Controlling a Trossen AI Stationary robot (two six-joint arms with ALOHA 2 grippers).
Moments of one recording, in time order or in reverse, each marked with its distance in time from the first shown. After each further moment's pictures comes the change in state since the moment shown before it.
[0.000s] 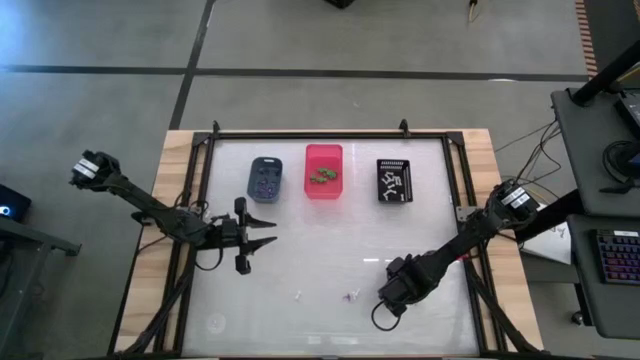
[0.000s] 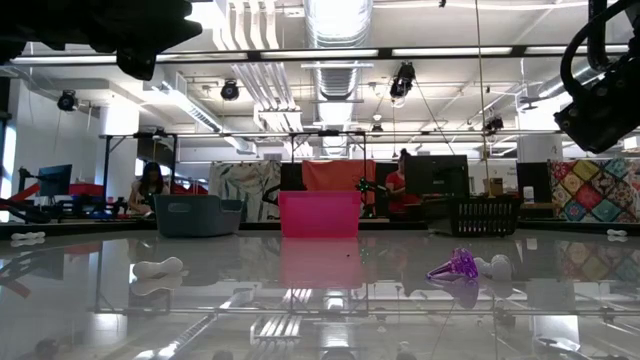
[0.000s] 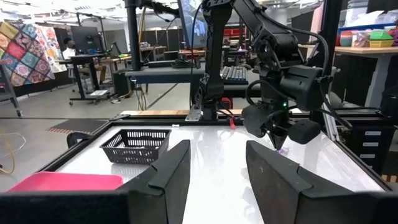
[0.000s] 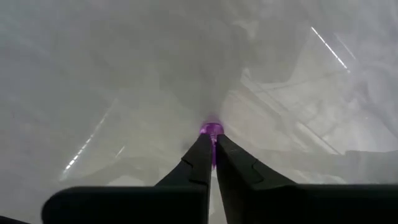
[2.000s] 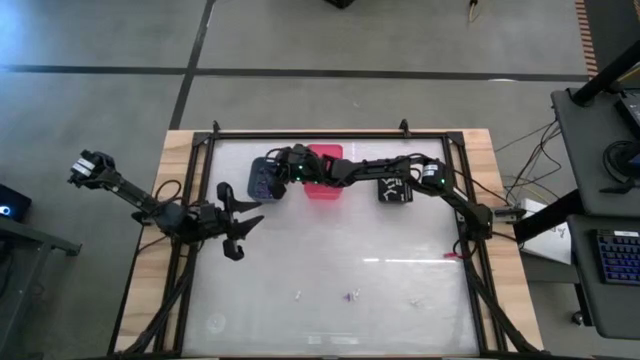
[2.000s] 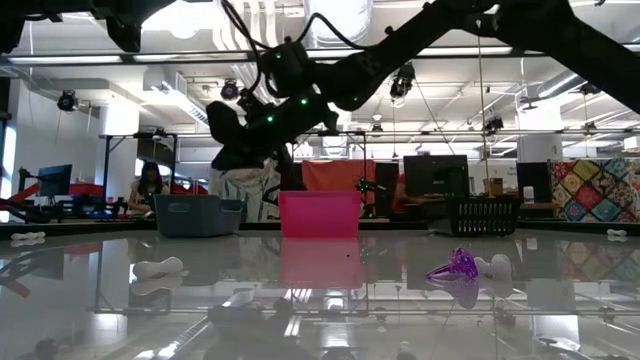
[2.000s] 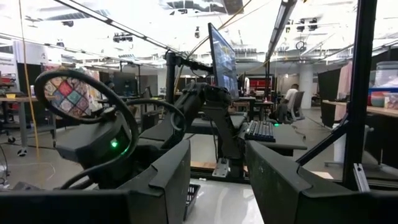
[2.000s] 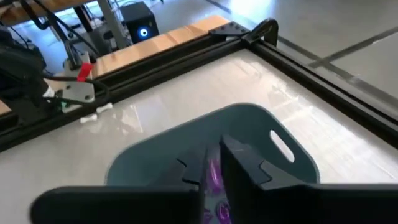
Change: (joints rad) left arm 0.001 -0.155 0.001 0.141 -0.105 0.146; right arm -0.841 0.584 0.751 1.026 0.340 -1.280
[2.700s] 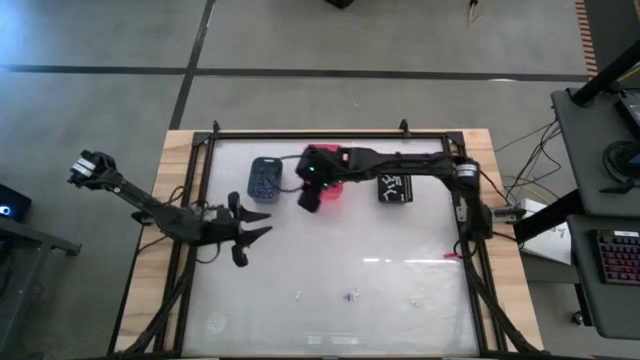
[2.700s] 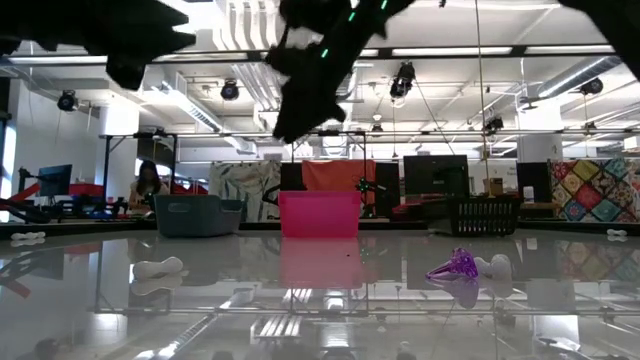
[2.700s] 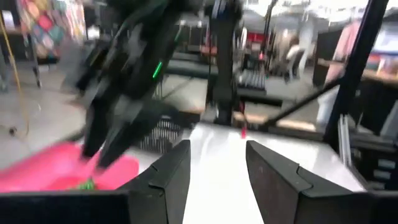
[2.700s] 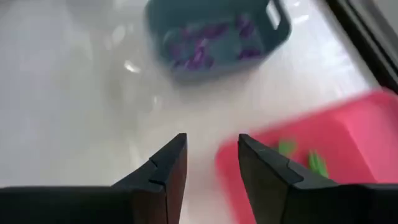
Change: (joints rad) left arm 0.001 0.033 -0.001 -0.280 0.009 -0.304; right arm 0.069 -0.300 -0.008 -0.795 -0.028 -0.087
